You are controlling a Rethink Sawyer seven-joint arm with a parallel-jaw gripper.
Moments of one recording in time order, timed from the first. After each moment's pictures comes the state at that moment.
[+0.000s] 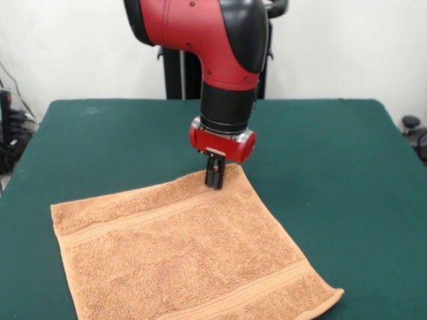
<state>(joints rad) -0.18 -0.41 -0.09 1.75 -0.03 0.06 2.04</state>
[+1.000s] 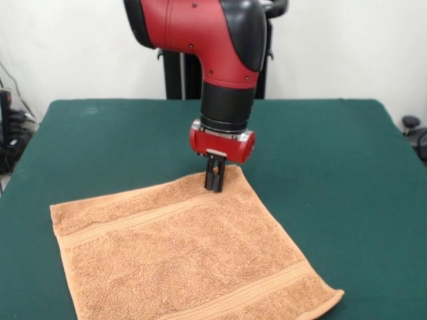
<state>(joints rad) -0.20 -0.41 -0.07 1.78 -0.11 -0.07 2.04</state>
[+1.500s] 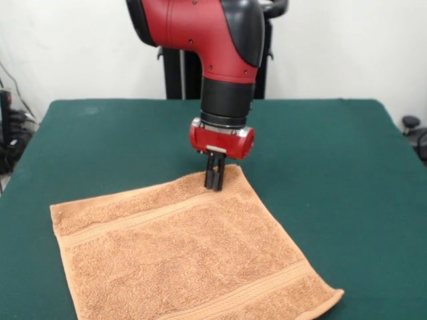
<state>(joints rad) -0.22 -0.41 -0.06 1.84 -0.11 -0.21 2.04</state>
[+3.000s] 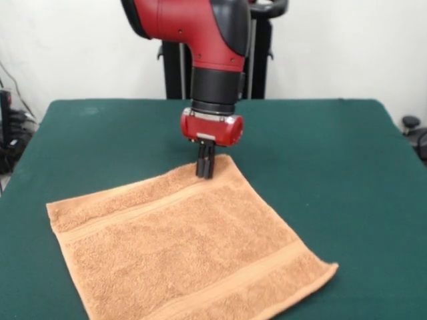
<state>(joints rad) -0.31 -0.41 -0.04 1.96 -0.16 -0.38 2.04</state>
